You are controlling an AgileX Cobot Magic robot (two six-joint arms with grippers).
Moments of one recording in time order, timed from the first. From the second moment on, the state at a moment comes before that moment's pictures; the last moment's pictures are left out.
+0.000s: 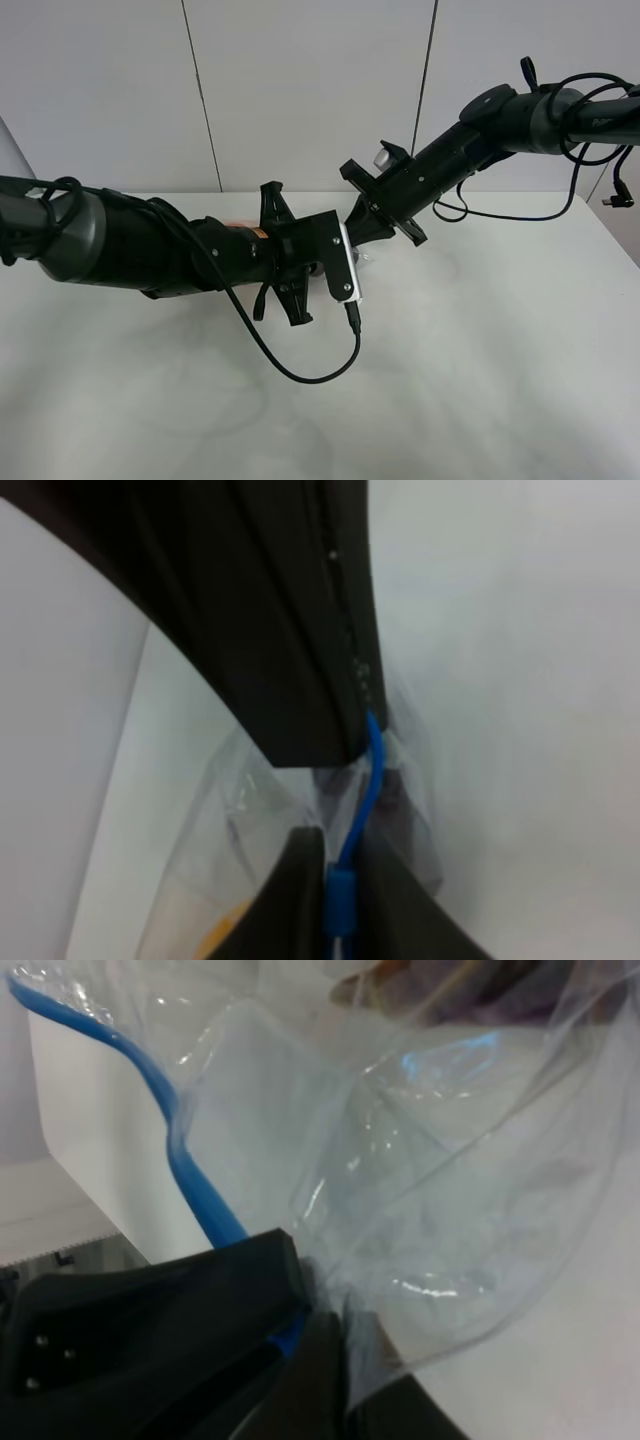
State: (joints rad) left arm -0.70 1.85 -0.96 -0.71 -0.30 1.56; right arm 0.21 2.15 -1.62 0.90 1.19 -0.39
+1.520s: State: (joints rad) left arm -0.35 1.85 -0.96 -0.70 -0.31 1.85; right arm 0.21 2.15 -1.62 0.93 1.18 -0.39
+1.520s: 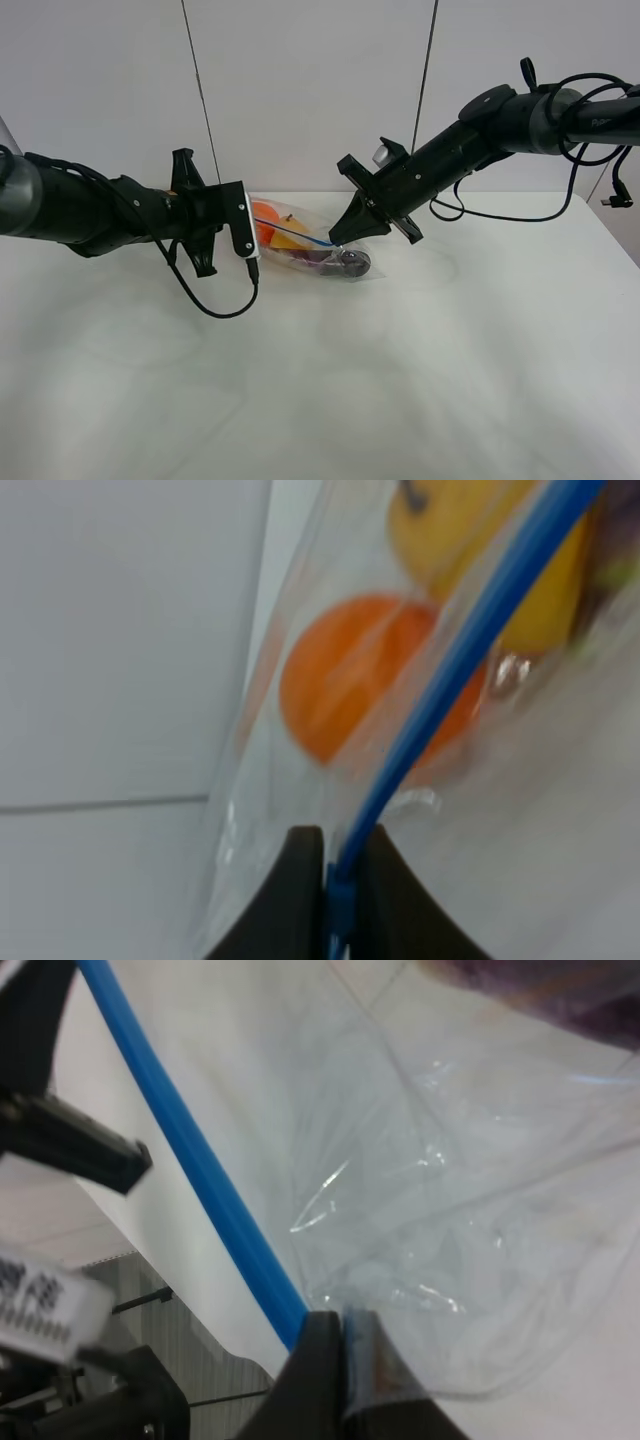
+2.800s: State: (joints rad) left arm -0.14 1.85 -0.96 -0.65 -0.36 1.61; right arm 0.21 2.15 -1.62 0.89 1.21 -0.39
